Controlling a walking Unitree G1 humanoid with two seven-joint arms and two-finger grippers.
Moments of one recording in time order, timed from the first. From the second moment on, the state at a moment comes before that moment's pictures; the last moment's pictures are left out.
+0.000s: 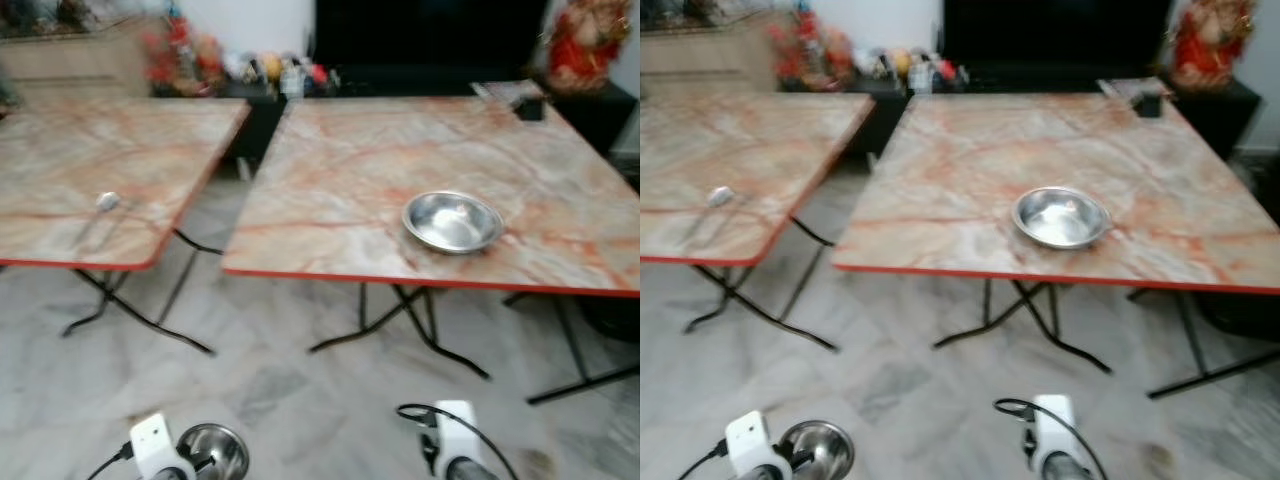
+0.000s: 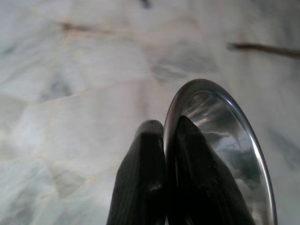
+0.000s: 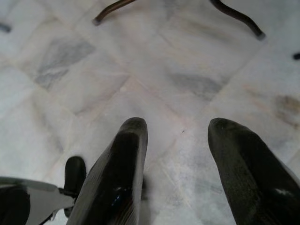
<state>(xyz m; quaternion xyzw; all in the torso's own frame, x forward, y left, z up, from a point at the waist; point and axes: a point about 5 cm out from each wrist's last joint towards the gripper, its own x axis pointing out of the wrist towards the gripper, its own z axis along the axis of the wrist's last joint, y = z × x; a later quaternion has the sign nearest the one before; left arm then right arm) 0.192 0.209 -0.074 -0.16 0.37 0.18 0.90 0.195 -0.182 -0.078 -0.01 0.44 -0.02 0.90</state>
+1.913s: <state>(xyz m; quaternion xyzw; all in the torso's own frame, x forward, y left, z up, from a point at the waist) 0.194 0.202 -0.074 -0.12 0.39 0.13 0.91 0.183 -0.191 -0.084 -0.02 0.47 -0.03 0.88</state>
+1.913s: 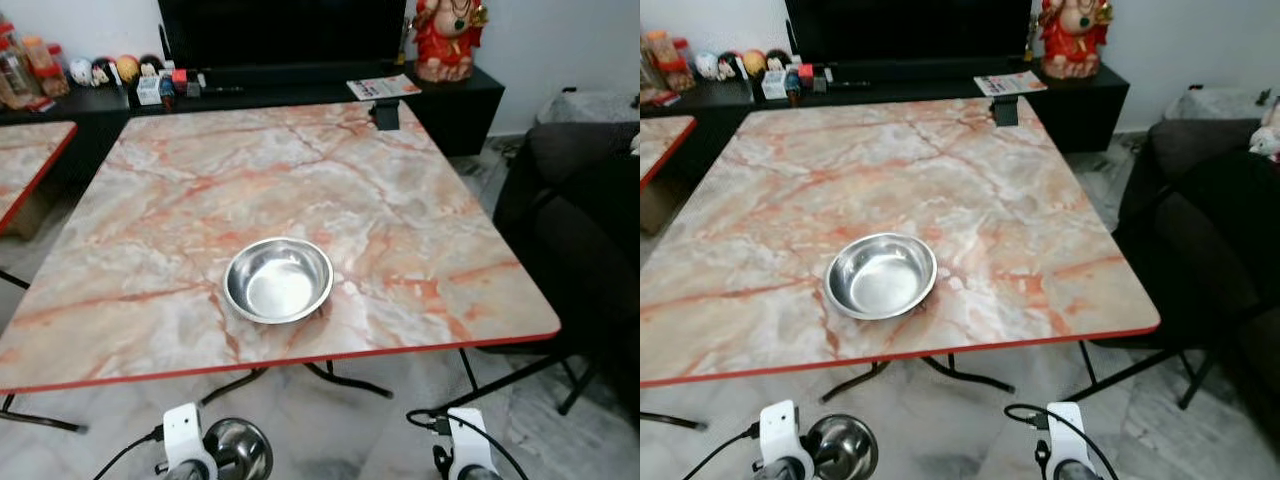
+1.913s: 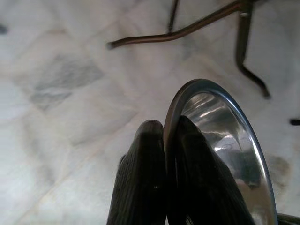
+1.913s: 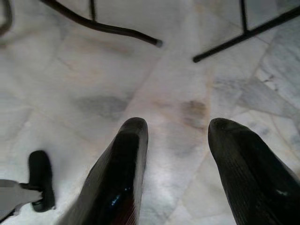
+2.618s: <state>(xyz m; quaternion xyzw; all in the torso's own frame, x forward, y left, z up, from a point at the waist) 0.196 0.212 -0.071 -0.11 0.38 0.15 0.91 0.187 -0.181 -0.083 -0.02 0.47 -0.02 0.88</state>
